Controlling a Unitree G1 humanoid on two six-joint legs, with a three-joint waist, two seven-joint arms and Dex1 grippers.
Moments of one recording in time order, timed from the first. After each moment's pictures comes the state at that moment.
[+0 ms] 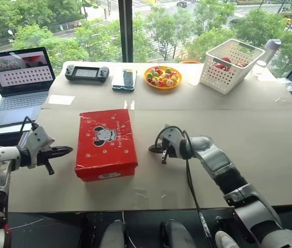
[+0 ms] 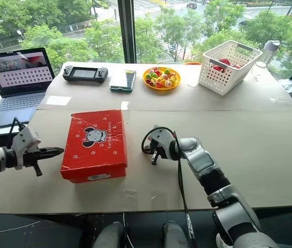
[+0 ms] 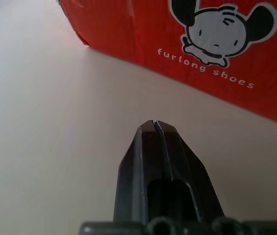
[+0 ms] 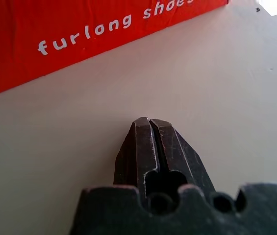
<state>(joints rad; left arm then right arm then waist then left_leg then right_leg) -0.36 0.89 0.06 0.44 -0.21 0.04 -1.19 -0.70 -0.35 0.38 0.33 0.07 0.30 0.91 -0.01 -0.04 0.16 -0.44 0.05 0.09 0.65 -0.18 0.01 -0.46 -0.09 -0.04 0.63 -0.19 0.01</state>
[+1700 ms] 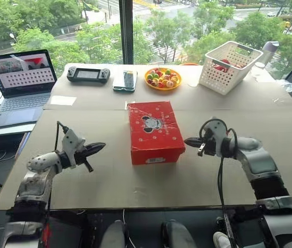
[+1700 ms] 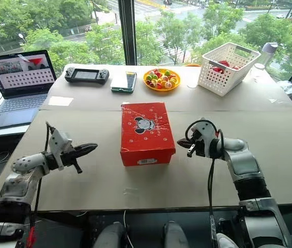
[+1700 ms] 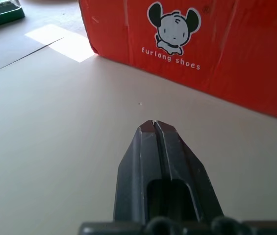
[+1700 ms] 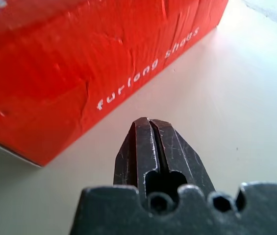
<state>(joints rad) -0.19 0.62 0.17 -0.03 -0.37 0.26 -0.92 -0.58 -0.59 0.05 0.28 0.21 0.41 1.01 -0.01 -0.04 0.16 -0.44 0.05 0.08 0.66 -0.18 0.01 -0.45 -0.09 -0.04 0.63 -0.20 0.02</state>
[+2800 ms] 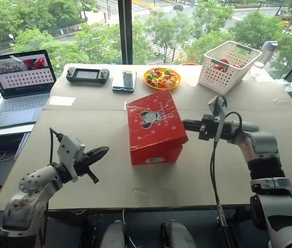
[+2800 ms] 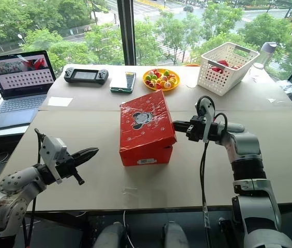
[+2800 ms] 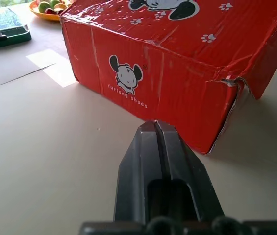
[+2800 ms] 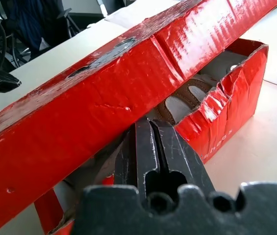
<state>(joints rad) 0.01 0.62 0.21 -0.45 -0.48 0.48 -0.73 -0.77 -0.55 0.00 0.37 0.40 0.57 1.14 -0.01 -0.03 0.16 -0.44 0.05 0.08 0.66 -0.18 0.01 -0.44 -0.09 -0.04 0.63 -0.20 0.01</state>
